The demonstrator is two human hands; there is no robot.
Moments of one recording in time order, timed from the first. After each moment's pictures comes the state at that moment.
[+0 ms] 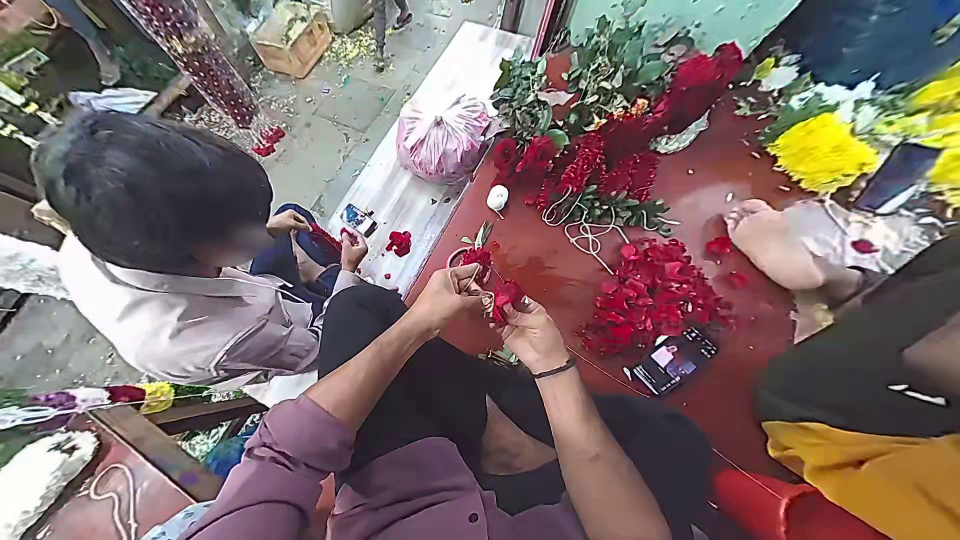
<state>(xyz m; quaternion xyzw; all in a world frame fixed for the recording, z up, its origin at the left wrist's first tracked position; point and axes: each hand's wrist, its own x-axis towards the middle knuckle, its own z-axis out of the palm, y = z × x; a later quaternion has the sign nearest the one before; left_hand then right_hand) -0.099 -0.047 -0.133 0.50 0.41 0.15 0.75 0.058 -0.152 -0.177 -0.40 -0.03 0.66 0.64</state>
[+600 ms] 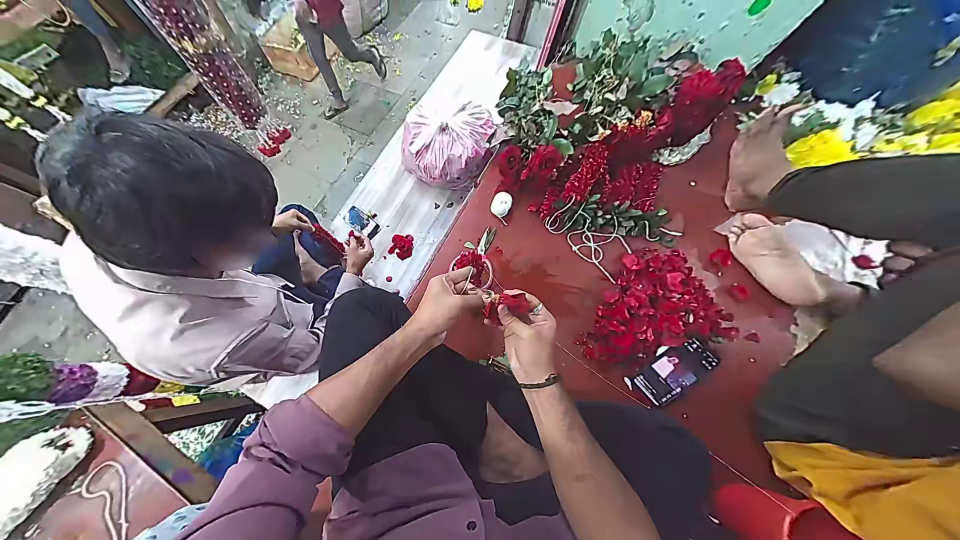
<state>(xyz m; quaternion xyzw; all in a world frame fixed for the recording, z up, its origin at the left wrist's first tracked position) -0.095 -0.050 -0.138 0.43 0.47 0.22 0.74 0.032 -0.144 -0.171 -0.51 -0.12 0.48 0.70</state>
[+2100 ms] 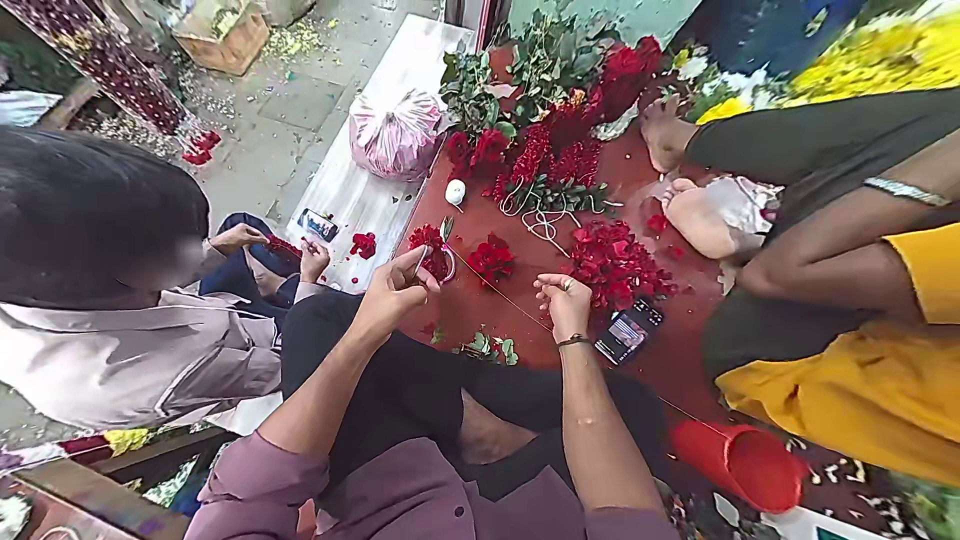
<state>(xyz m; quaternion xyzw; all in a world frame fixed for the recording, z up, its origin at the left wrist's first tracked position) -0.116 -0.047 -0.108 0.56 0.38 0.24 0.70 0.163 -0.174 -0.205 -0.81 -0.17 0.35 0.43</state>
